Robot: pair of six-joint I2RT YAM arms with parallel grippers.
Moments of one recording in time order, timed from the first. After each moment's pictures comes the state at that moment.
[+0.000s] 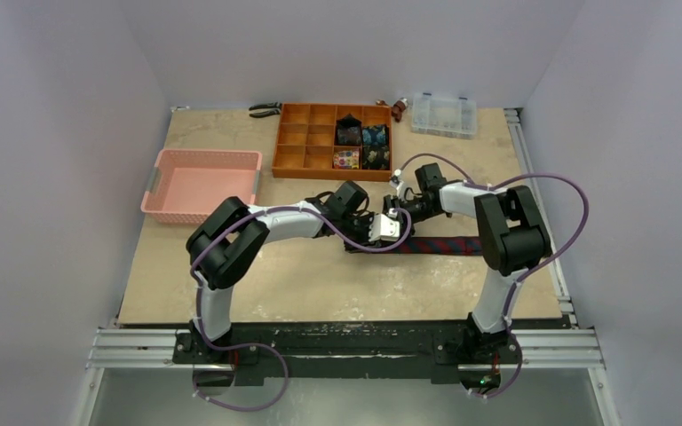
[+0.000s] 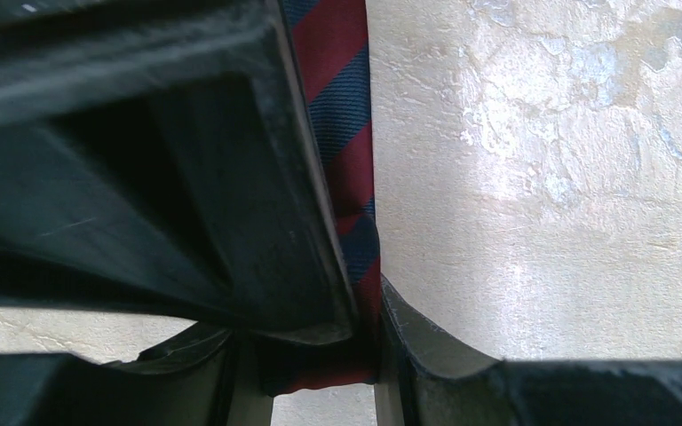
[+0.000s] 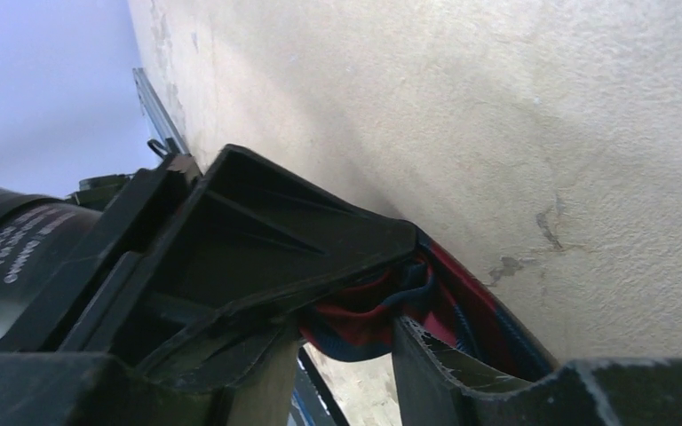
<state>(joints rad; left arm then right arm) -0.80 1.95 1.19 -0.20 0.48 0.71 0.25 1.87 1.04 -0.42 -0.96 0.22</state>
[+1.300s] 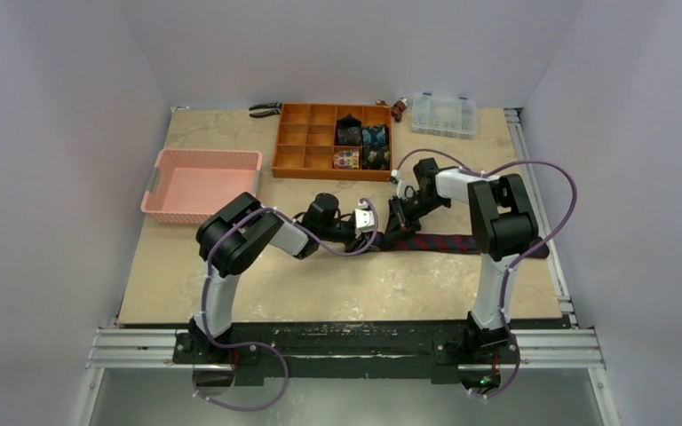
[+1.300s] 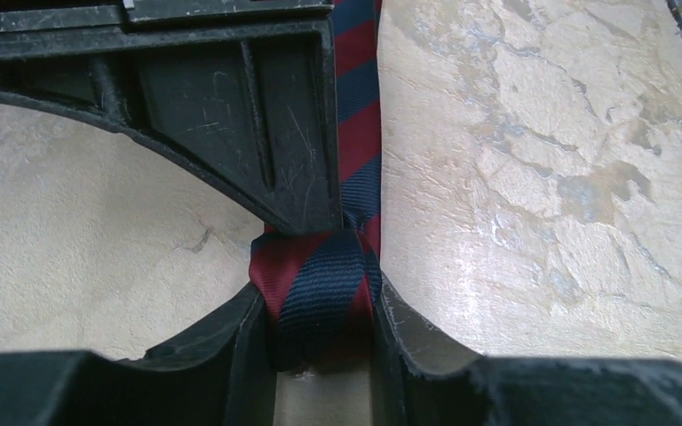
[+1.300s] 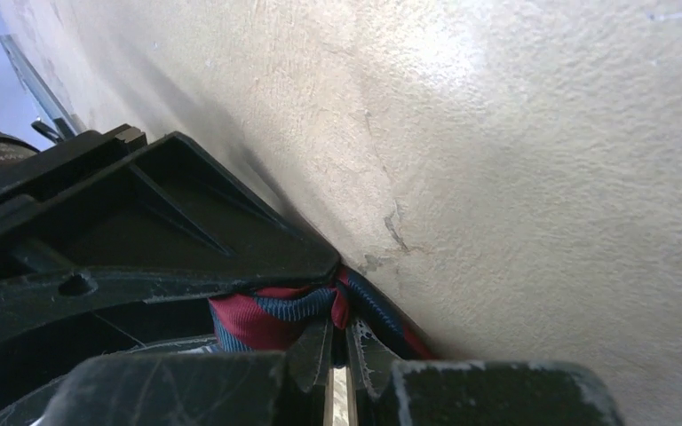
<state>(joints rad) -0.71 2.08 0.87 0.80 0.77 0.27 0.24 2.03 1.22 -0.70 -0.76 0.00</state>
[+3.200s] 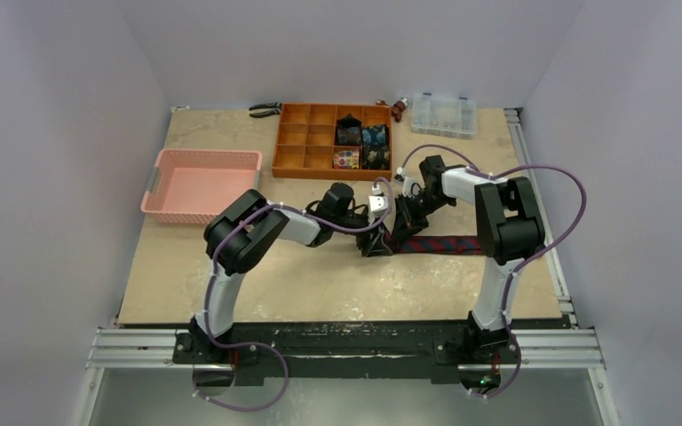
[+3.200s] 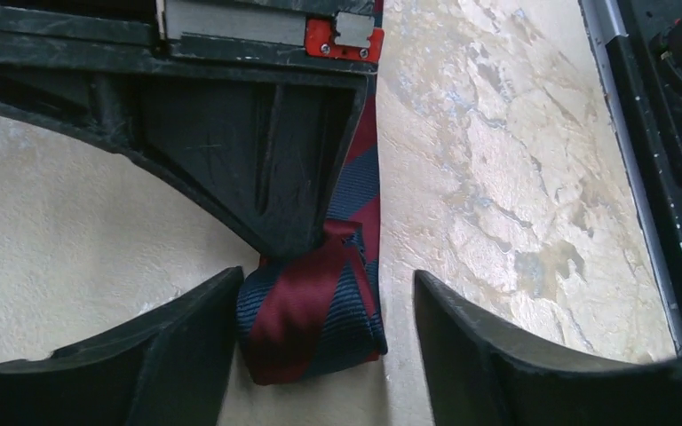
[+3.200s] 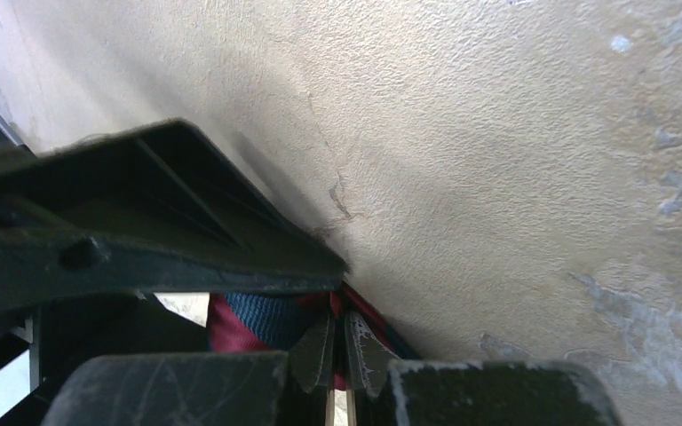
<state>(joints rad) -0.73 2.11 1.05 0.57 0.81 0.09 0.21 1.98 1.21 -0.71 -0.66 -0.06</state>
